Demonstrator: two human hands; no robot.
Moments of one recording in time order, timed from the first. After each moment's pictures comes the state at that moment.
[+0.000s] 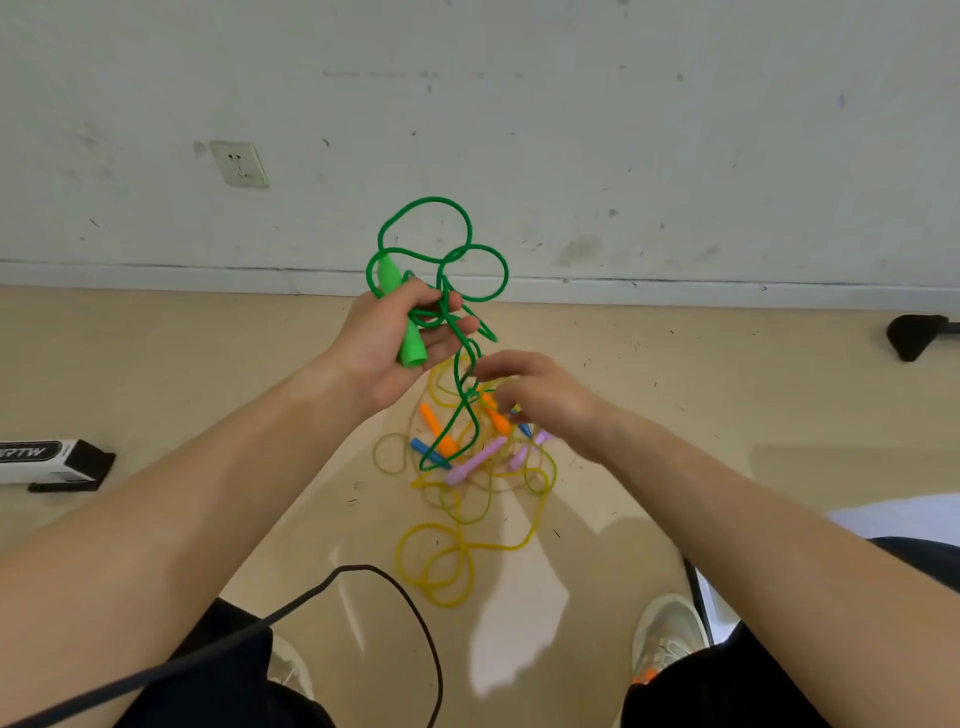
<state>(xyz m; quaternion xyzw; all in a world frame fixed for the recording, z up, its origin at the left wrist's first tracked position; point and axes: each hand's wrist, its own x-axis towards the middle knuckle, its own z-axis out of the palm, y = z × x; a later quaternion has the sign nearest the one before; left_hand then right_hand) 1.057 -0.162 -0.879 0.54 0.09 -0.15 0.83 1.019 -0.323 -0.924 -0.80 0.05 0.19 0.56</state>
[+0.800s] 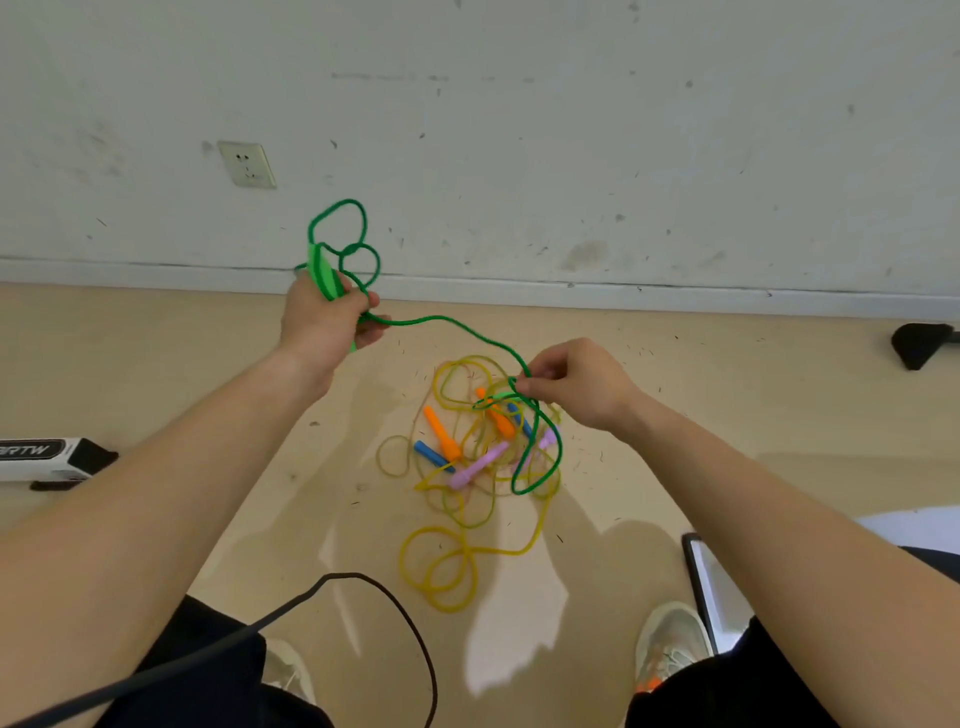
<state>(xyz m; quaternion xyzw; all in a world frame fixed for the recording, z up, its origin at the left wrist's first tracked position) 1.098 -0.098 -0.905 0.73 0.14 0.04 0.67 1.046 -0.360 -0.942 -0.90 0.00 0.08 0.42</state>
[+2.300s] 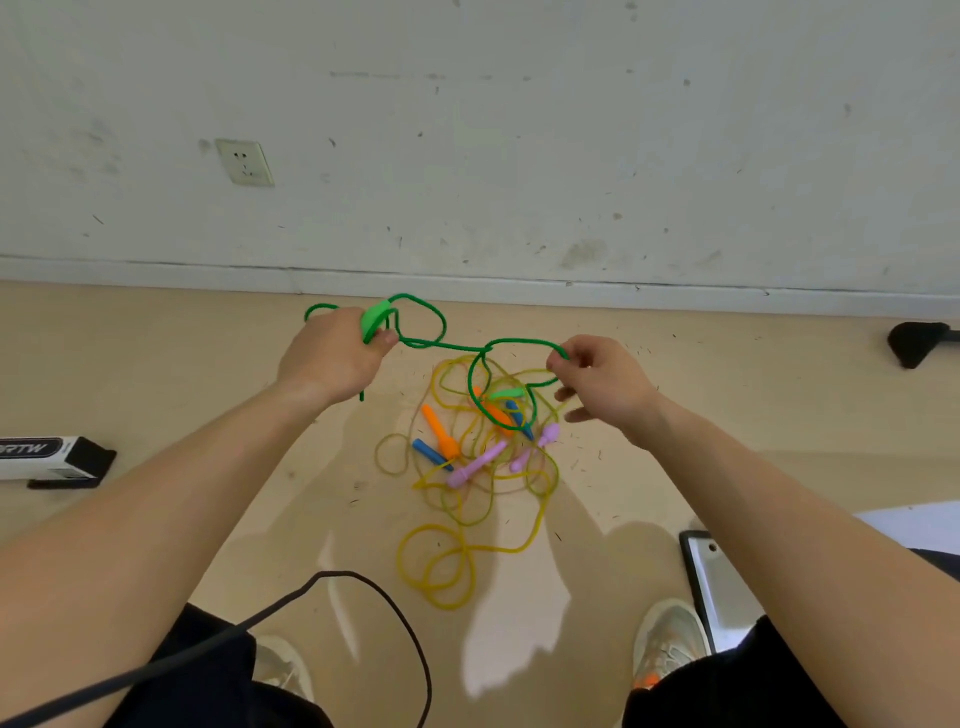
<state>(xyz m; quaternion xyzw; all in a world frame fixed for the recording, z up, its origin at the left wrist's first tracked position) 1.093 -0.088 -0.929 0.98 -0.01 -0.01 0.22 1.038 -0.373 -0.944 -0.86 0.10 0.06 0.50</state>
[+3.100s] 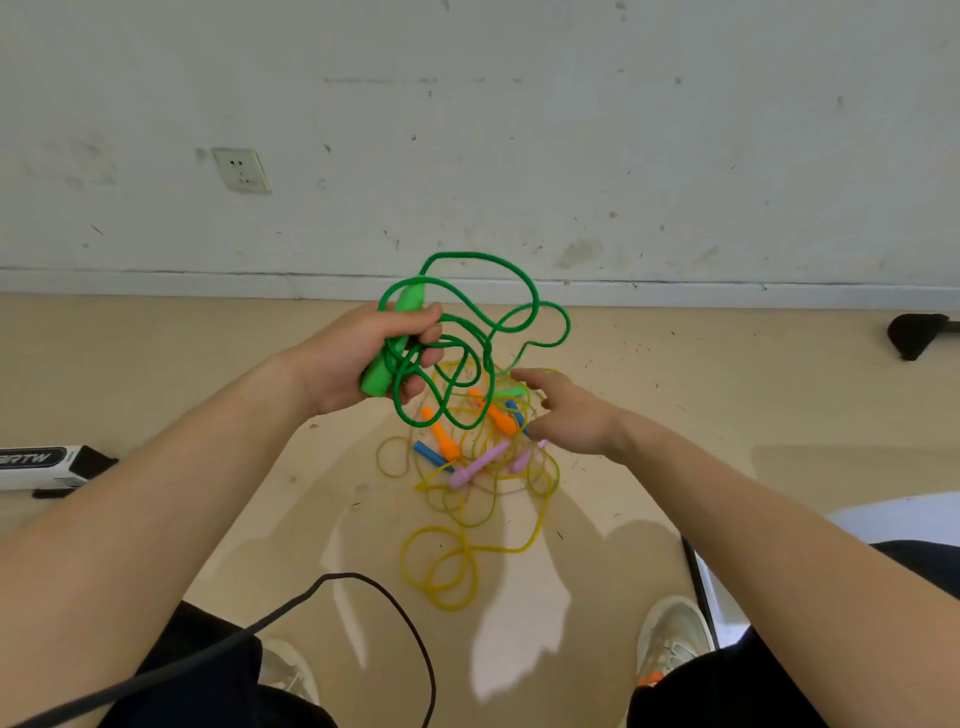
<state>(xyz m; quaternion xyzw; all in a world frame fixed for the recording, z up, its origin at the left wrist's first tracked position) 1.064 -0.119 -0.878 0.68 -0.06 -0.33 0.65 1.031 -0.357 -0.963 -0.89 0.01 0.21 0.41</state>
